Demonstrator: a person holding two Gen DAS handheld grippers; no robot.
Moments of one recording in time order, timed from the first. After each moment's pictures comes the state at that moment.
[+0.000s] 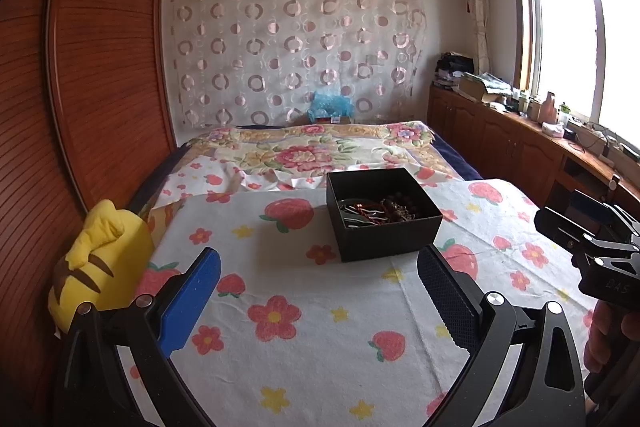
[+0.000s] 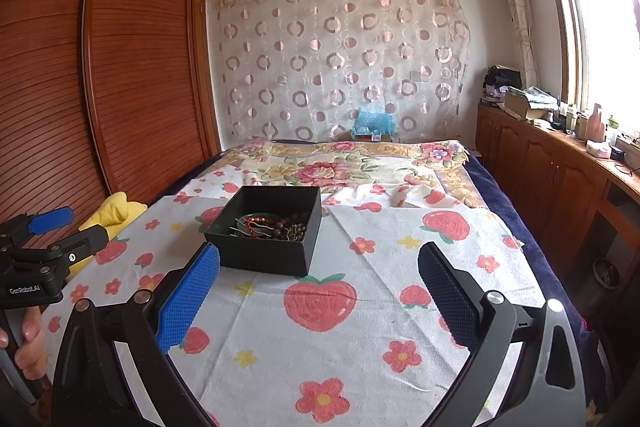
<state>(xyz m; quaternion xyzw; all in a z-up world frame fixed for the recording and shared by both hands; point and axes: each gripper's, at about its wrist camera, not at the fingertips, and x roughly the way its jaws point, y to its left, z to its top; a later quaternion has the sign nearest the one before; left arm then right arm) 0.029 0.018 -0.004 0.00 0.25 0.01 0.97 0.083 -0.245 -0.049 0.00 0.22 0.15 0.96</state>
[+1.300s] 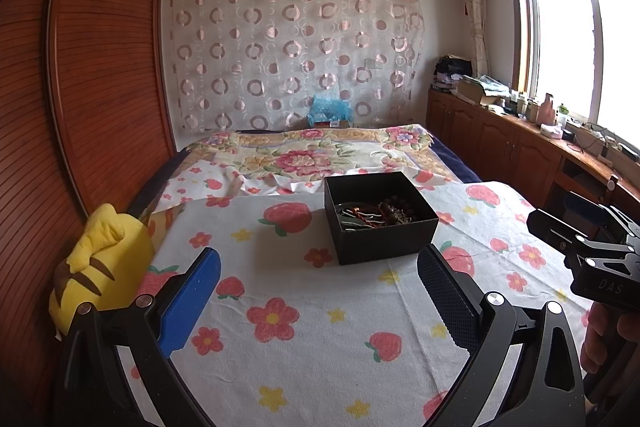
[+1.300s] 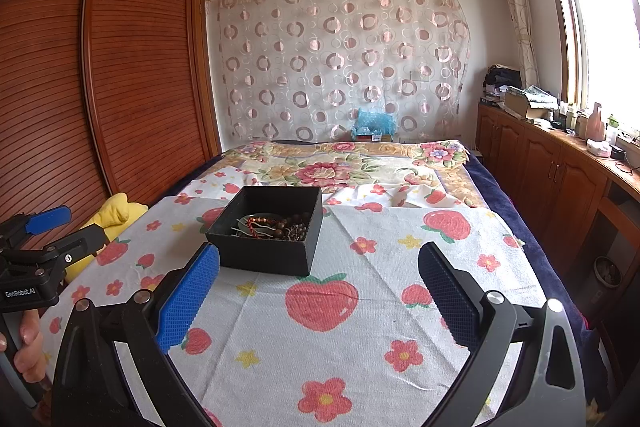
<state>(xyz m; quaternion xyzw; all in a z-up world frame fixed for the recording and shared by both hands) 0.029 0.016 -0.009 0.00 0.25 0.01 0.97 0.082 -0.247 -0.050 0.00 0.22 0.15 0.96</state>
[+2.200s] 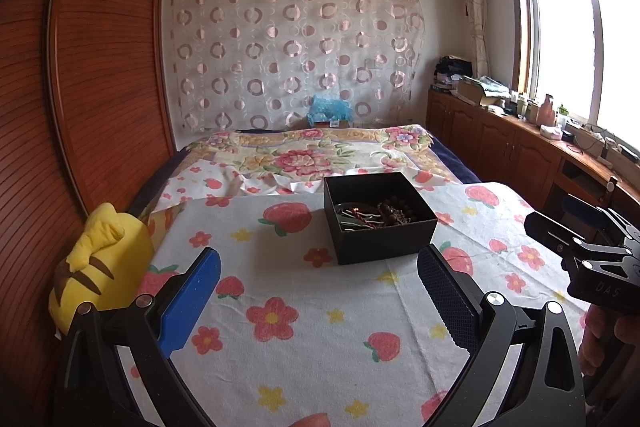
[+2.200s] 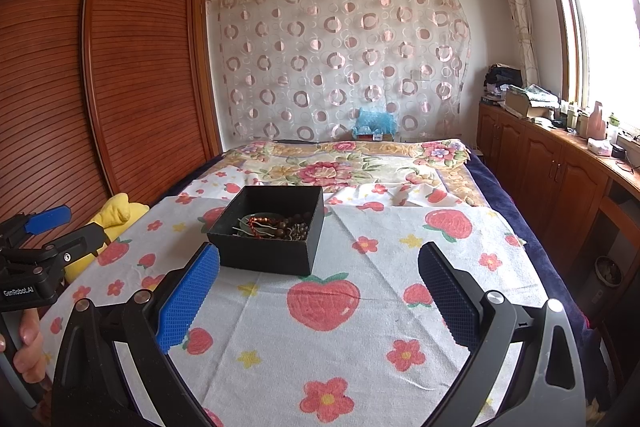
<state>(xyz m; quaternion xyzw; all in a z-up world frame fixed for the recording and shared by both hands) 0.028 0.016 -0.012 0.01 0.25 0.00 0.97 0.082 -0.247 -0.050 0.00 0.22 0.15 0.96</state>
